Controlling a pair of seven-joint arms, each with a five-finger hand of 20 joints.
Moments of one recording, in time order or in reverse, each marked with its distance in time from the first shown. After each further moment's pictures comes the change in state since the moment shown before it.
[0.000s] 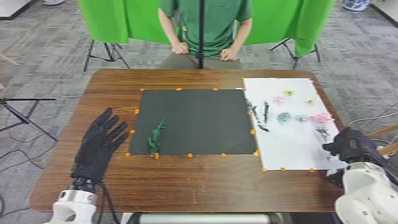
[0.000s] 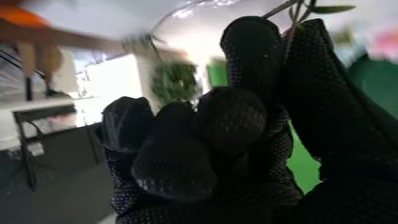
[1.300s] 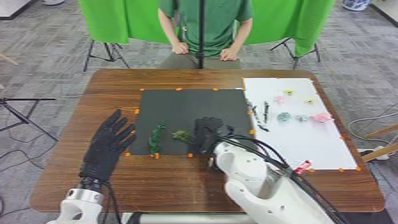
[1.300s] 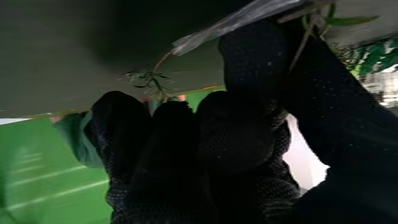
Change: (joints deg) left arm -1.2 0.2 2.0 0.8 0.1 -0.3 -2.0; right arm 38.7 -17.9 -47.6 12.3 -9.5 -20.3 -11.8
